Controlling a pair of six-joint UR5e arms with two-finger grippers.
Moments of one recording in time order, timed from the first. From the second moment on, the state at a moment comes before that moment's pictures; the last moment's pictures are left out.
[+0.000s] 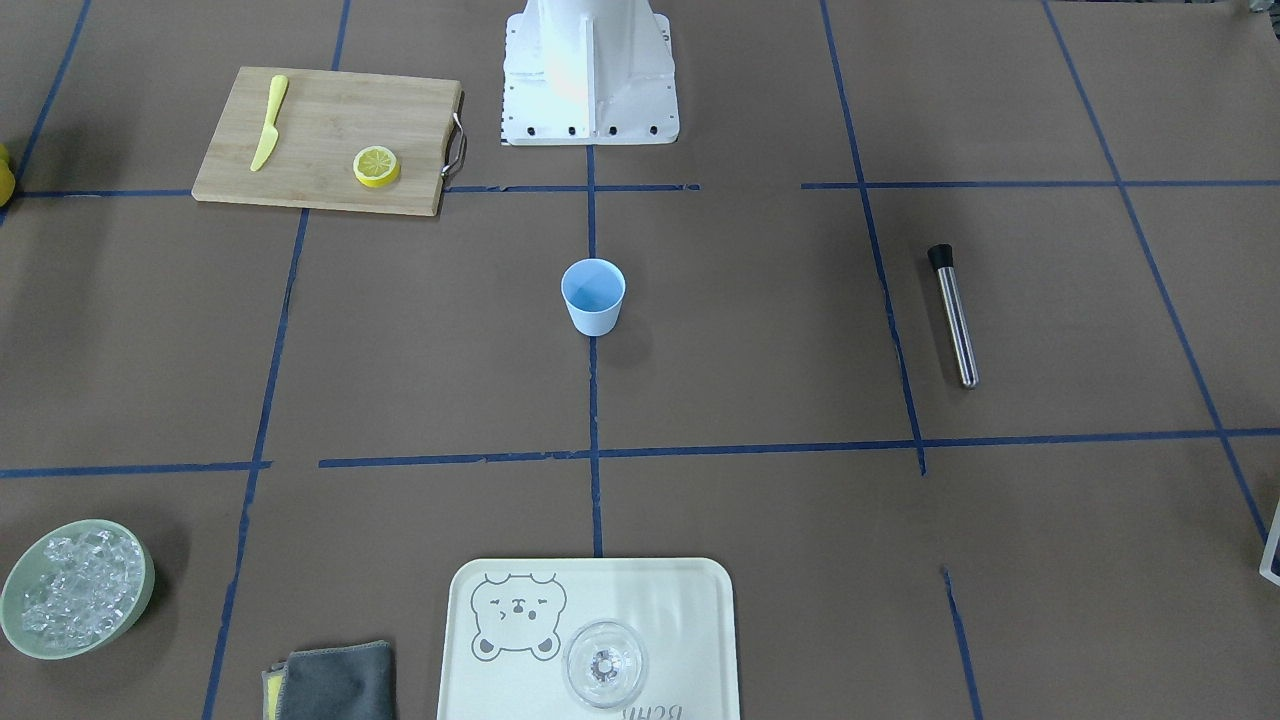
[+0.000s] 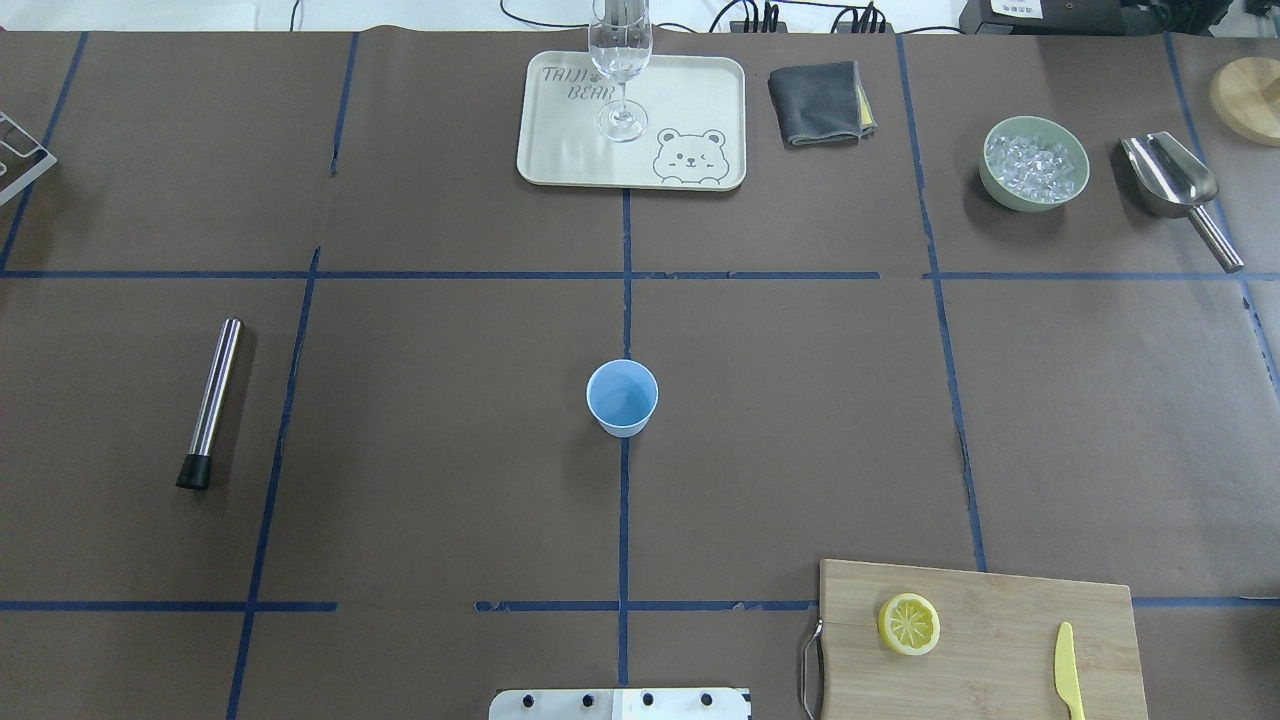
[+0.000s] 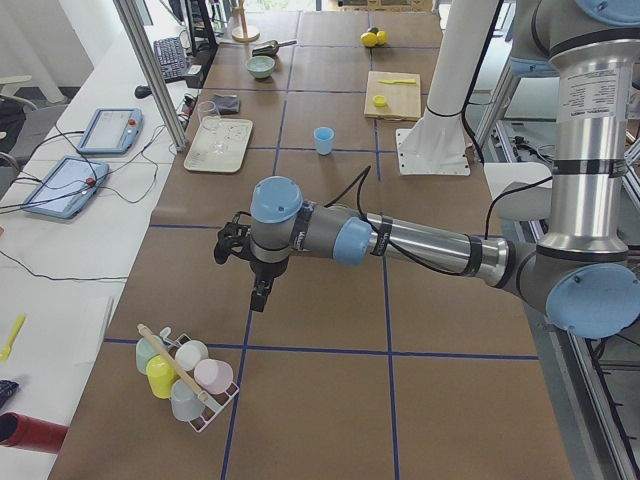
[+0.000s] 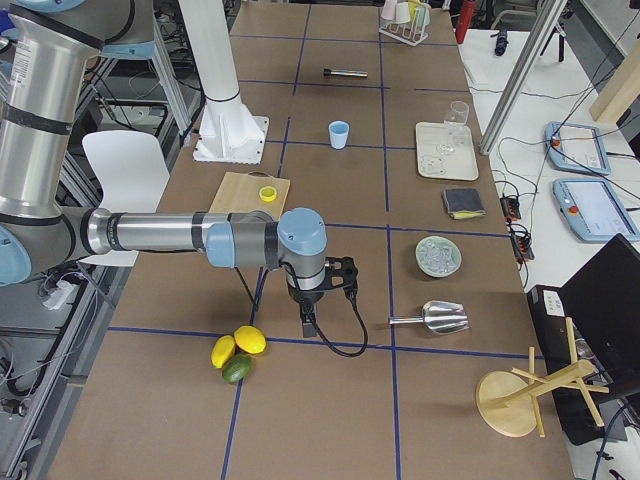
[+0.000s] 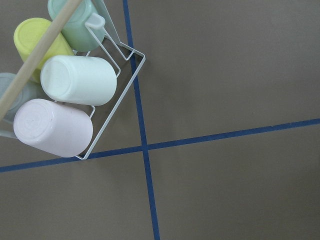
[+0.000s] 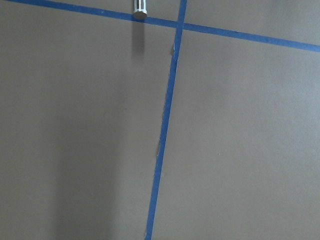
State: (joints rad) left arm -1.54 -1.53 -1.81 -1.68 -2.32 -0.08; right arm 1.54 -1.89 1.93 -1.56 2.29 -0.07
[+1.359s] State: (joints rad) left arm -1.49 -1.59 -1.81 -1.69 -2.31 -0.11; right arm 1.54 -1.79 1.94 -1.54 2.33 -0.06
